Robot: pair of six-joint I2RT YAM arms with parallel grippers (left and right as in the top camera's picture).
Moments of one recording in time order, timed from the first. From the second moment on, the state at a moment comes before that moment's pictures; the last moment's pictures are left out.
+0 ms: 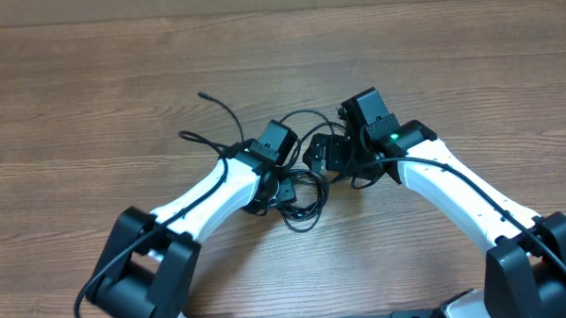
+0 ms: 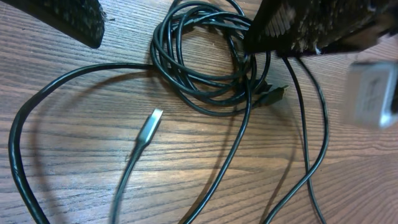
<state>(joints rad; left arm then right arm) -0.57 1.78 1.06 -0.69 0.06 -0.79 0.44 1.63 1.10 -0.64 -0.28 0.59</state>
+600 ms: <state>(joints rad) -0.39 1.80 1.29 -0.90 0.19 -0.30 0.43 1.63 1.10 -0.56 -0.34 0.60</state>
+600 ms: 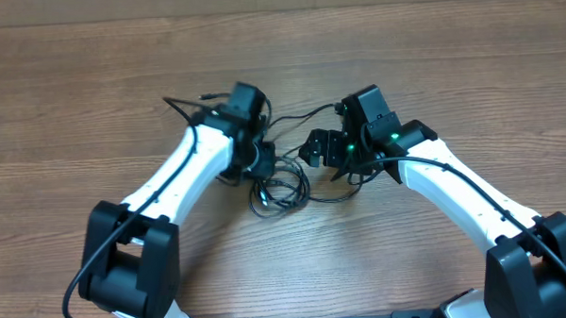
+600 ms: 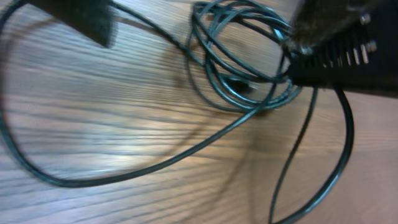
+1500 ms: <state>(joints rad) -0.32 1.79 1.34 -0.89 0.73 0.27 0.43 1.63 1.10 -0.62 -0.36 0.60</state>
